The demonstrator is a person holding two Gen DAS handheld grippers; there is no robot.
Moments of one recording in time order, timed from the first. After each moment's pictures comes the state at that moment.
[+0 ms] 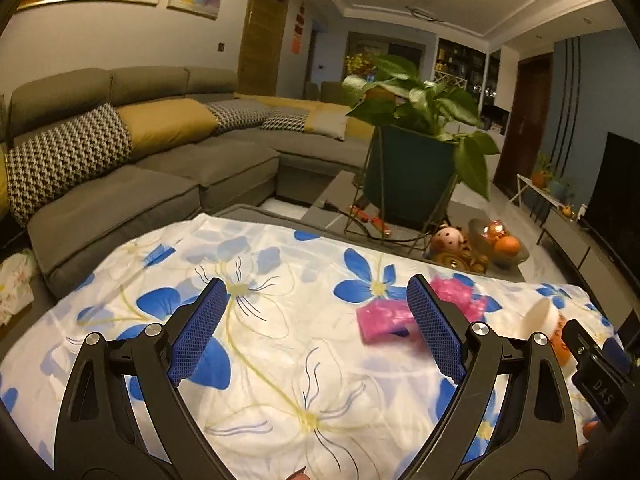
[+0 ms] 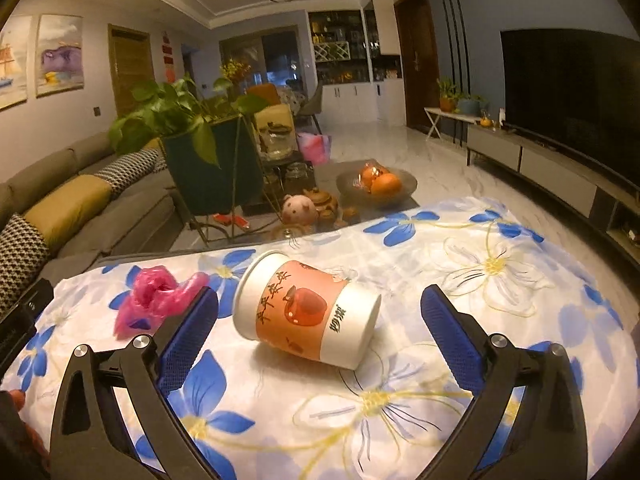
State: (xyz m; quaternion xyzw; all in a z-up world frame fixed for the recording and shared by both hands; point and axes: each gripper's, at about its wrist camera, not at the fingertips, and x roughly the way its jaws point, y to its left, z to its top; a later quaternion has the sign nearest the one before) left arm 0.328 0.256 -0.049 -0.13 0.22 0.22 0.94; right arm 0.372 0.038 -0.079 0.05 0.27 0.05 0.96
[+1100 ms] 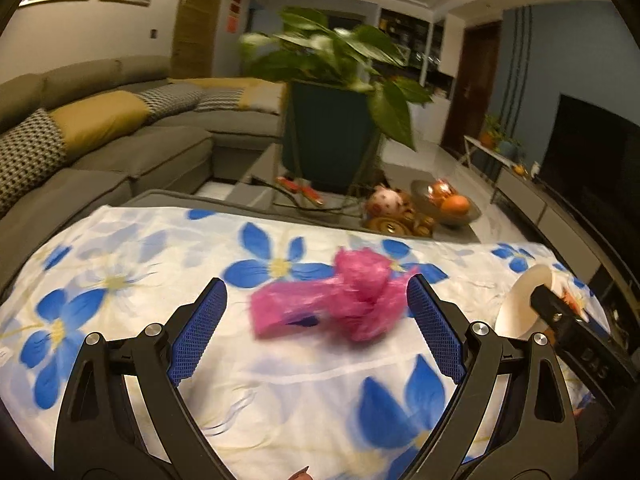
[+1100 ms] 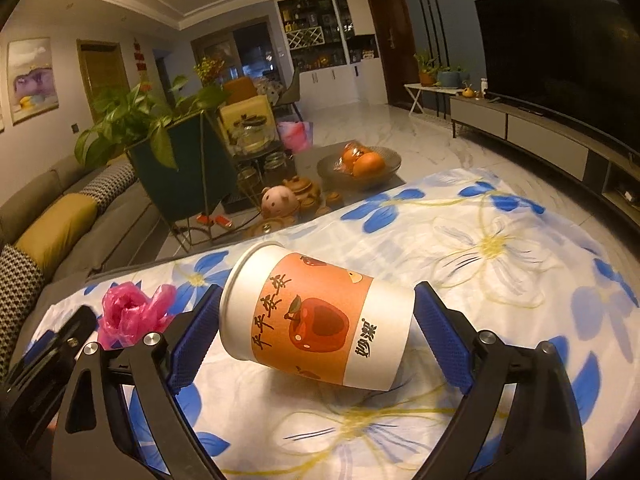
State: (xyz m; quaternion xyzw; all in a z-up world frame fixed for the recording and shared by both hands) left arm 0.384 0.204 -0.068 -0.09 0.27 0.09 0.95; right arm 0.383 0.011 -0.082 0.10 0.28 0.03 0.95
